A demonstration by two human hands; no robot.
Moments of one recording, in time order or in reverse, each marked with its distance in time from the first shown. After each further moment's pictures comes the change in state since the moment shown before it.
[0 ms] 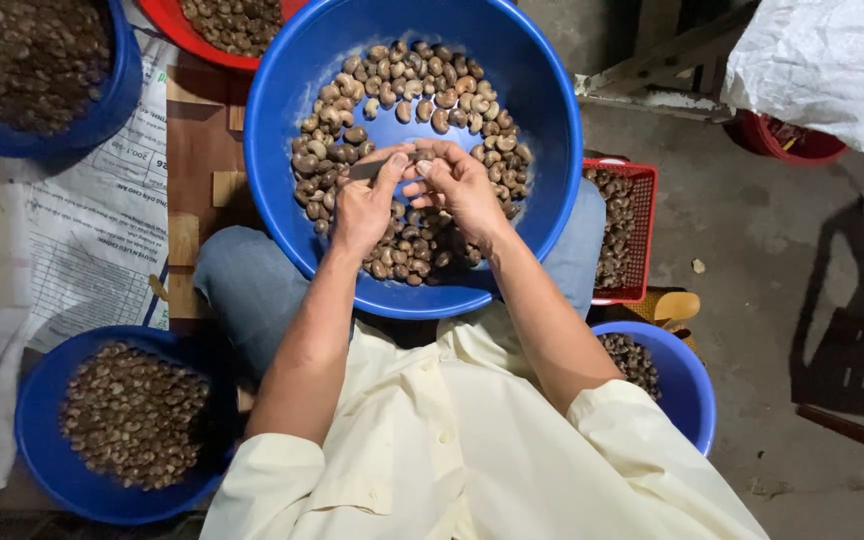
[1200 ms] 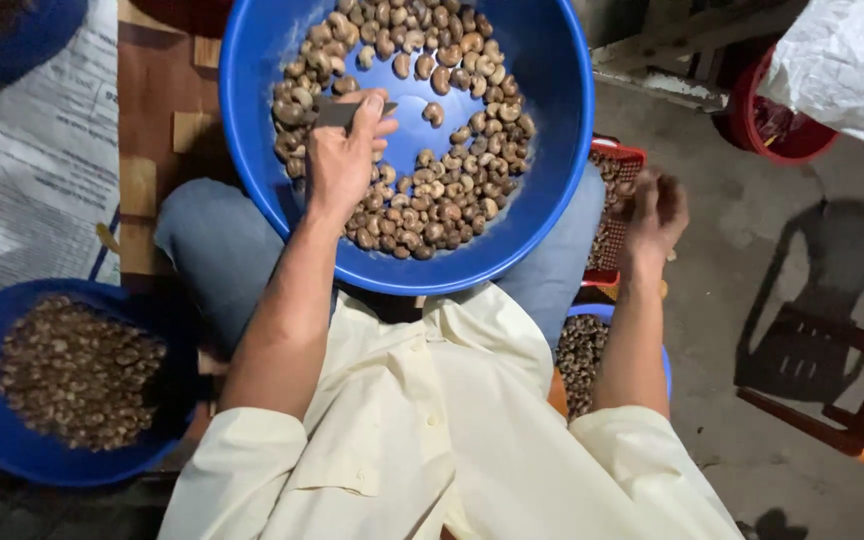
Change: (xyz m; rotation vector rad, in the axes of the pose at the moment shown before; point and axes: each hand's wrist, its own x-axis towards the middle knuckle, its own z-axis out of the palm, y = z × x) left_hand 0.010 0.006 -0.012 0.030 0.085 -0.301; right_hand -0.118 -0.059 -0.157 -0.387 0.689 -0.349
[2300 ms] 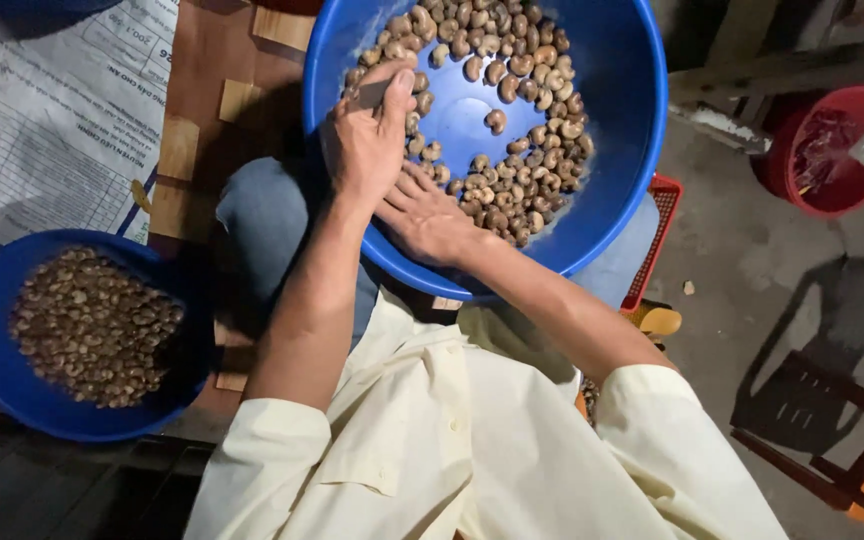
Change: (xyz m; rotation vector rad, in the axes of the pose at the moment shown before) left_hand 0.001 0.021 -0.045 0.178 0.200 0.355; right_hand -0.086 0.040 0.255 -0.783 -1.340 -1.027
